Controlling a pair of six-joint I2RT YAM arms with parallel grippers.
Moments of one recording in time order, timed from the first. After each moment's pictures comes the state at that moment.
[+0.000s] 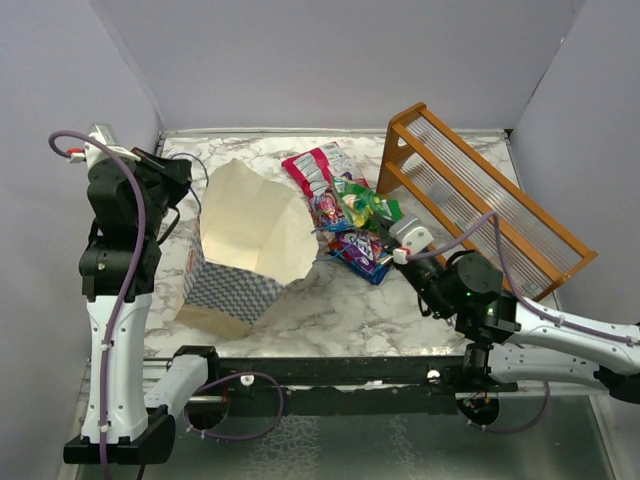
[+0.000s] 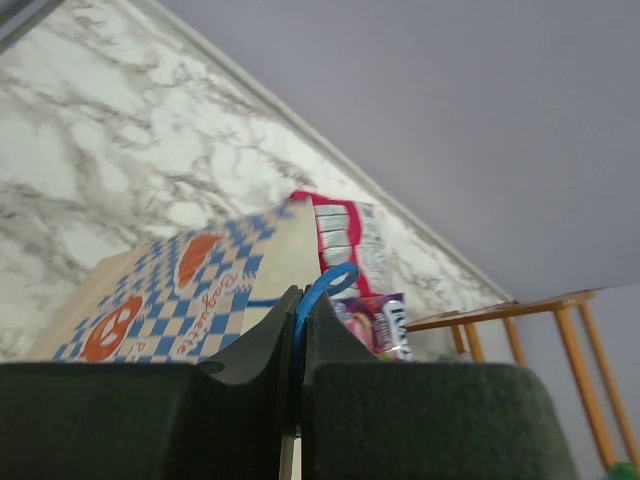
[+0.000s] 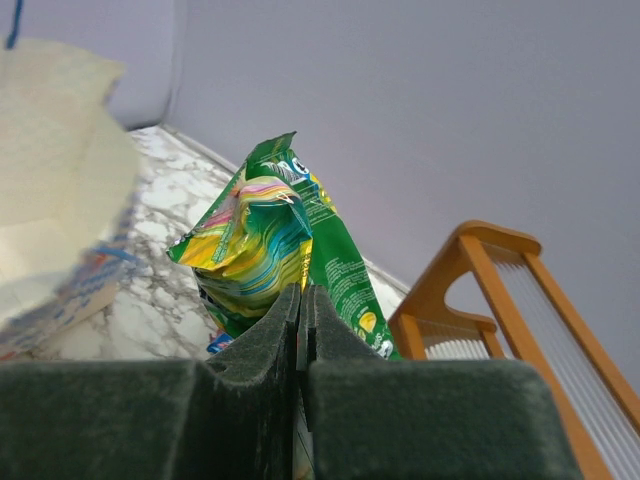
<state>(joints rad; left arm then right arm) -0.02 0.92 1.38 -0.67 -0.09 -0.77 1.25 0.84 0.83 0.26 0.62 -0.55</state>
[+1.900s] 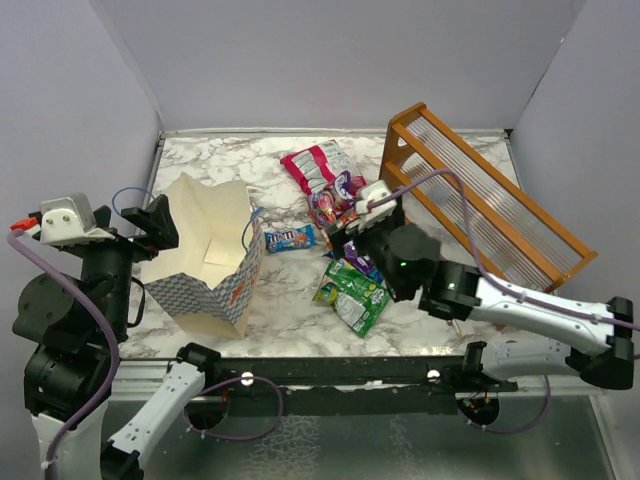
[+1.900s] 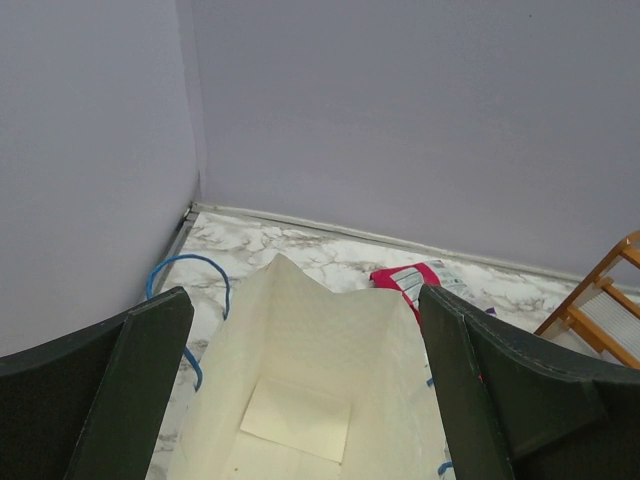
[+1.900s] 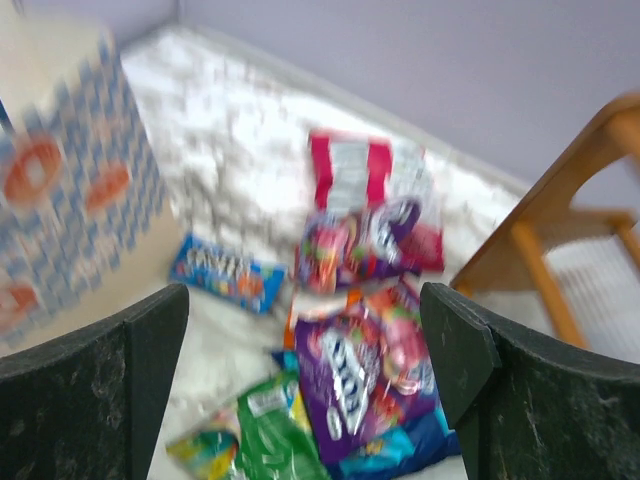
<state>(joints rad) -0.33 0.55 1.40 -0.72 -0.42 -0.16 1.20 1.18 1.00 0.03 0.71 -0.10</state>
